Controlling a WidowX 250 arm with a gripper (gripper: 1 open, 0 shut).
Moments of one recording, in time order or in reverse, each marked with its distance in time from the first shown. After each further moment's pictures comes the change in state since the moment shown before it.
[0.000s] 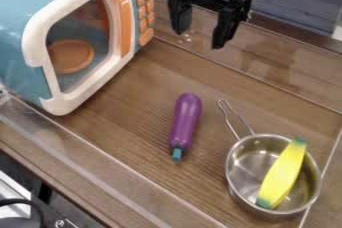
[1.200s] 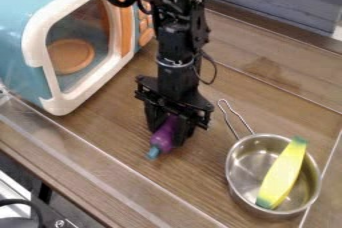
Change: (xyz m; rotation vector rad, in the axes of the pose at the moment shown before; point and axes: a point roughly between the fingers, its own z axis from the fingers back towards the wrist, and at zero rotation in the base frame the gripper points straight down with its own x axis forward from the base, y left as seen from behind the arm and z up) arm -0.057 0.004 -0.102 -0.050 0.063 0.010
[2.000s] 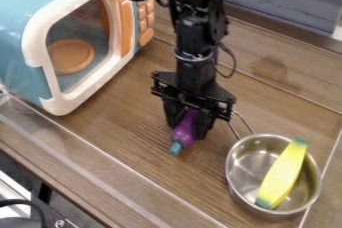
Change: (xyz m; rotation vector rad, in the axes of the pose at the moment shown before) arm 0.016 -0.030 -0.001 -0.011 -0.031 0.030
